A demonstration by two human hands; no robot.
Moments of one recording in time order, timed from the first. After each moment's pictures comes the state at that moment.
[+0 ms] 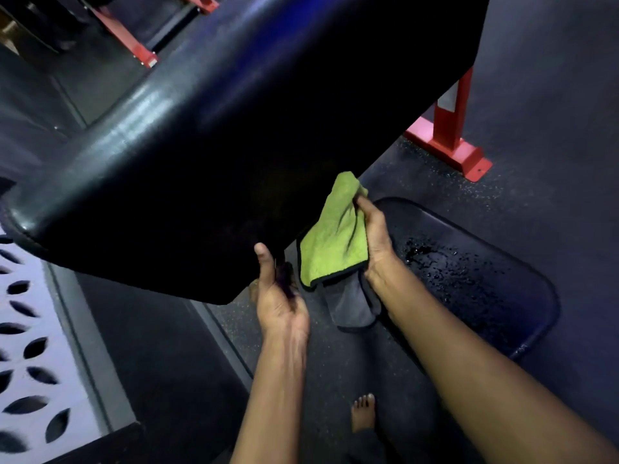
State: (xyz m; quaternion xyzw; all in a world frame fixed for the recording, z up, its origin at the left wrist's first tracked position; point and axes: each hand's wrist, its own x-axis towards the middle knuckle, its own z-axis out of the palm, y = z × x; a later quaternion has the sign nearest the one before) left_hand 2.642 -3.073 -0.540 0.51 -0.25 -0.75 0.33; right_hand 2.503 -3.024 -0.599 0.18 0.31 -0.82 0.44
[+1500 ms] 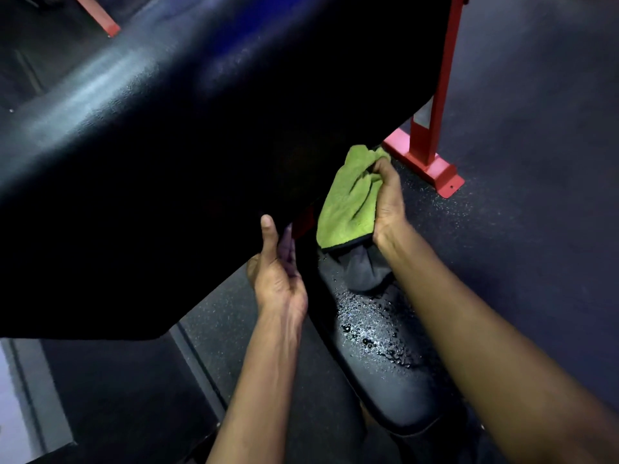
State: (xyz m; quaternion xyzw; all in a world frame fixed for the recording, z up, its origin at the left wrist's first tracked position) left_hand 2.522 -3.043 -0.551 0.50 -0.19 -0.78 0.34; right_hand 2.366 -2.983 -0.596 0.14 0.40 -0.83 0.37
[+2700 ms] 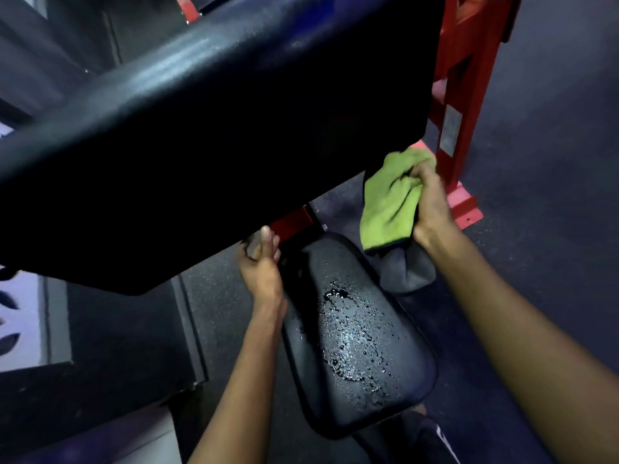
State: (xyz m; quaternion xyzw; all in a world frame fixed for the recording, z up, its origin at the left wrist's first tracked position) left_hand 2.499 -3.013 -0.593 0.56 -0.41 -0.60 0.40; right_hand 2.264 -2.910 -0.585 0.08 0.49 -0.78 0.38
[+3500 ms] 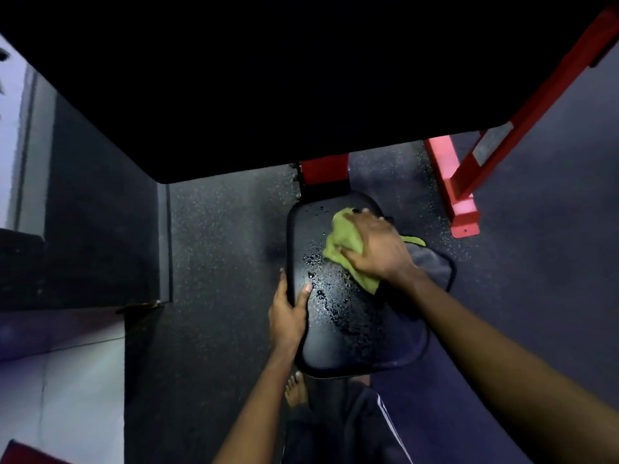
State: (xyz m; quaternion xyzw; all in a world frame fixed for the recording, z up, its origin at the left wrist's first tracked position) left_hand 2.626 -2.879 -0.679 0.66 -0.54 -0.50 0.13; right_hand 2.388 -2.893 -0.676 -0.62 0.75 -0.11 0.22
